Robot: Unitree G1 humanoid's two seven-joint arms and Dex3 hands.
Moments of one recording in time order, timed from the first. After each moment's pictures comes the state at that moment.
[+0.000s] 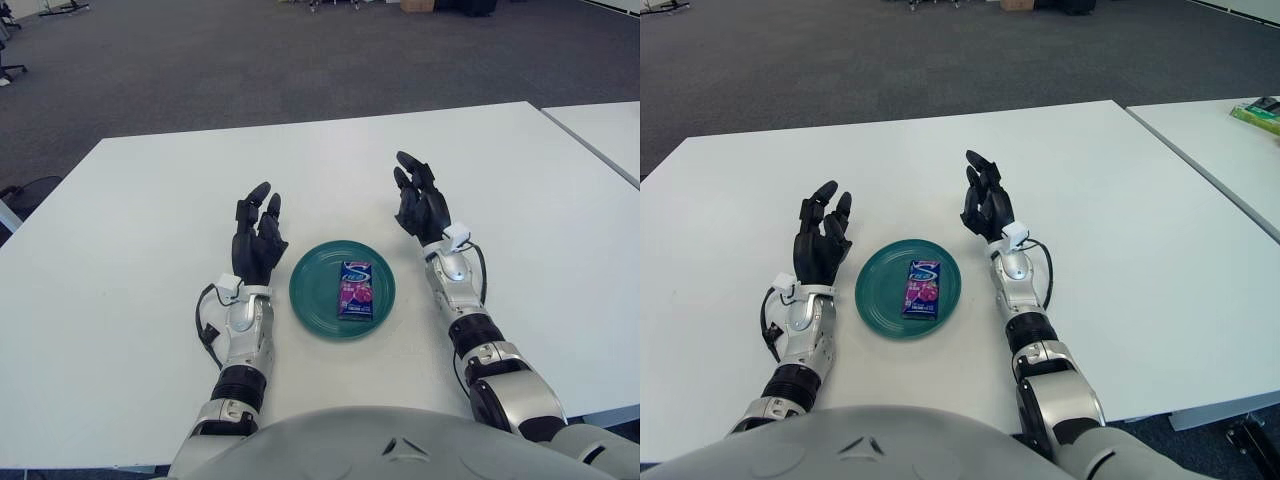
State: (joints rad) left arm -0.05 -0.12 0.02 0.58 -0.27 -0.79 -0.09; right arm -0.30 -0.05 0.06 0.67 0.17 -0.59 0.11
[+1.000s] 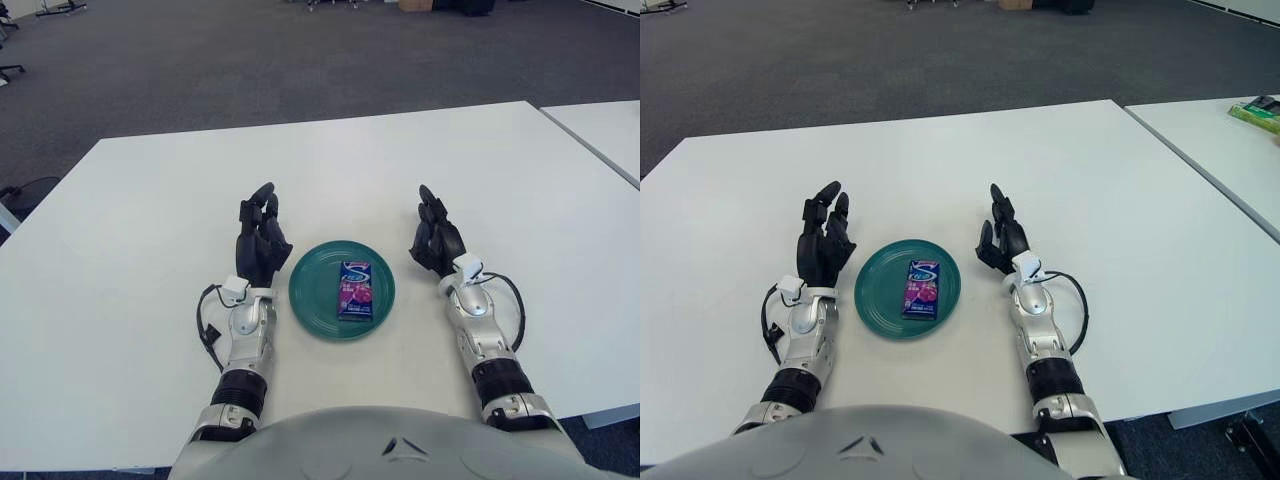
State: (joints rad) left arm -0.03 -0.12 0.00 0.54 -0.20 -0.79 -0.04; right arm -0.06 -0.08 0.05 0.36 -0.03 -0.35 0.03
